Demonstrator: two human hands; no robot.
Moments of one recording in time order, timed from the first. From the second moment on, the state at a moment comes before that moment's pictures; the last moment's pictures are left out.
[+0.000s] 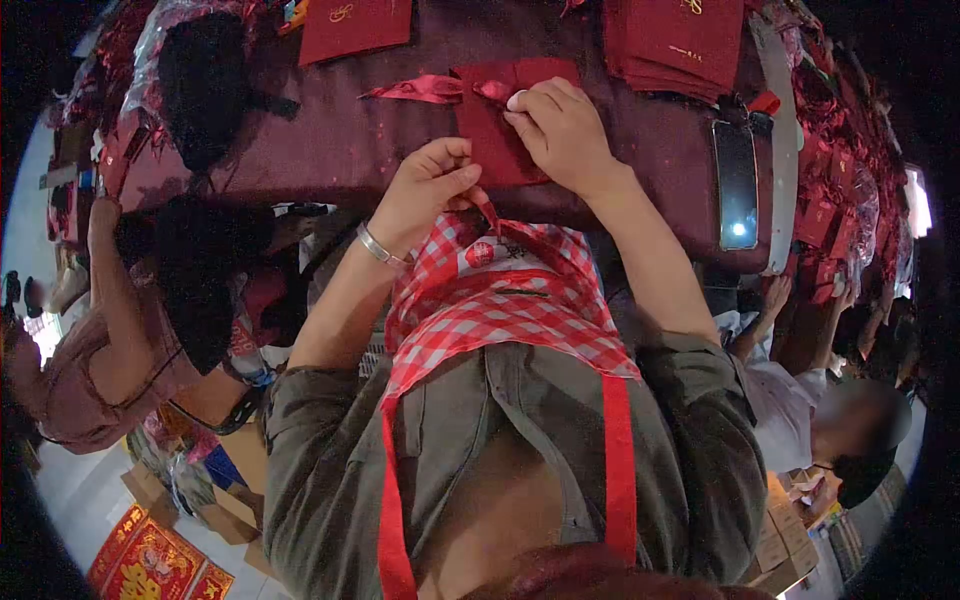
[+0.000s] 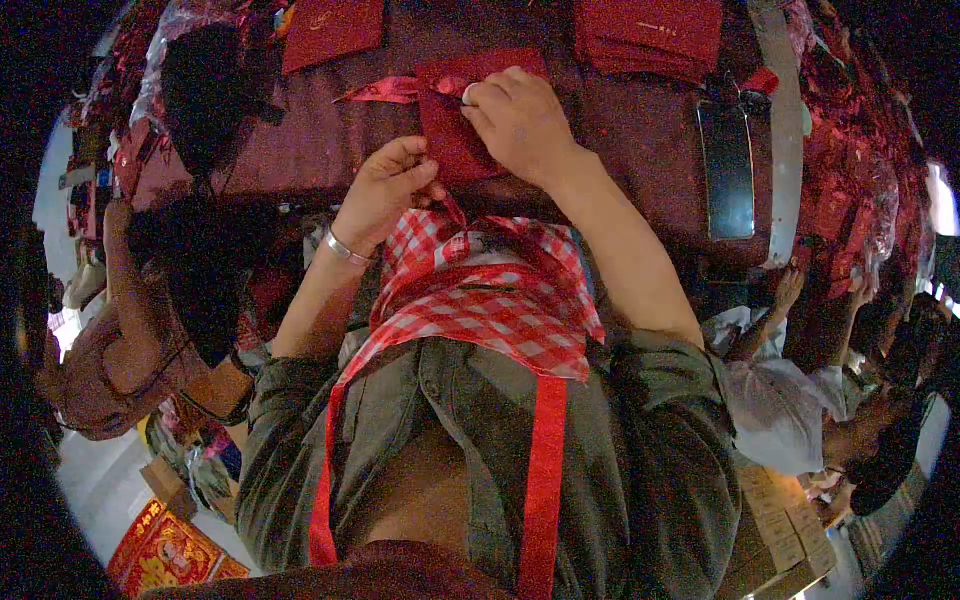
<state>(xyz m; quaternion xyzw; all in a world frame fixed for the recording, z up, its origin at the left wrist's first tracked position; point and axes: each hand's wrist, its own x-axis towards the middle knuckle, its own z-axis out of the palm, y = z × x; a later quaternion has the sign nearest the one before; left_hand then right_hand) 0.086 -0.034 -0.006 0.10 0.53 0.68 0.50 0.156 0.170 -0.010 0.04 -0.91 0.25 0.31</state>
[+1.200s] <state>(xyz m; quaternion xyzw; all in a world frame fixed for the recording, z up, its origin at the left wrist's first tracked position) 0.098 -0.024 -0.004 0.16 0.66 0.62 0.40 0.144 0.158 0.051 0.14 -0.97 0.17 -0.06</state>
